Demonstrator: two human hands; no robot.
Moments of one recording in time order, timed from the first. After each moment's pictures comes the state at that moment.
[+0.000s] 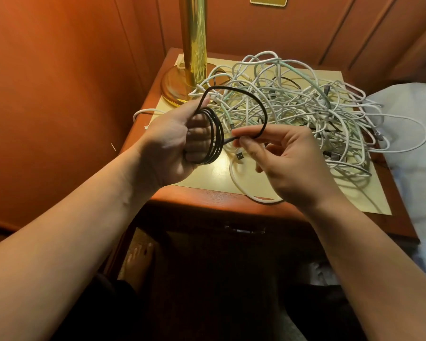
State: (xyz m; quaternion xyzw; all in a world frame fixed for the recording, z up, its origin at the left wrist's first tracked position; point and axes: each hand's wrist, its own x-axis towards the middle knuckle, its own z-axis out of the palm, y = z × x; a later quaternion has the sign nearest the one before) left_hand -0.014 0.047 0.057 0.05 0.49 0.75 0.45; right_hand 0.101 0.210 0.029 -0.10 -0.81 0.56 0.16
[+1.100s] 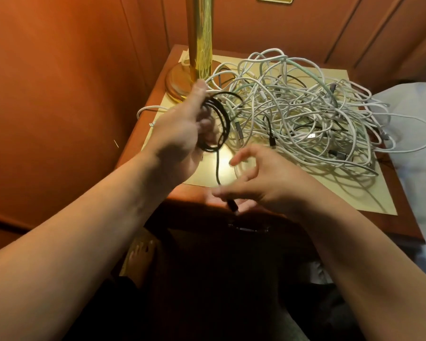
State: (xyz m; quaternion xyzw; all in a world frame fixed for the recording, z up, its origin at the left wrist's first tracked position) left_hand -0.005 0.057 0.056 0.02 0.52 0.81 0.27; right_hand 0.096 0.183 0.030 -0.20 -0.74 0.63 -0.15
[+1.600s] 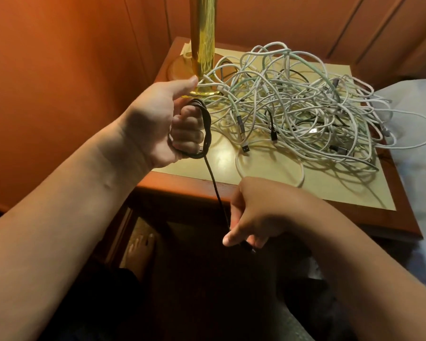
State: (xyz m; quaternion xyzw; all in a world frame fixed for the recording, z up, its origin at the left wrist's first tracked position) left_hand -0.019 0.024 0.077 0.00 0.57 0.70 0.43; right_hand 0.106 0.167 0.038 -0.11 -0.87 0.29 -0.37
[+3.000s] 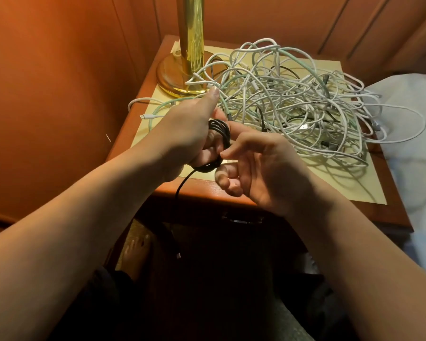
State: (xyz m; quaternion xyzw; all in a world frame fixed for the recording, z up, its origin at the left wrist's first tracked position) left_hand 0.004 0.058 0.062 0.11 0.76 0.58 0.27; right_hand 0.097 0.177 0.044 -0.07 -0.55 0.82 -0.11
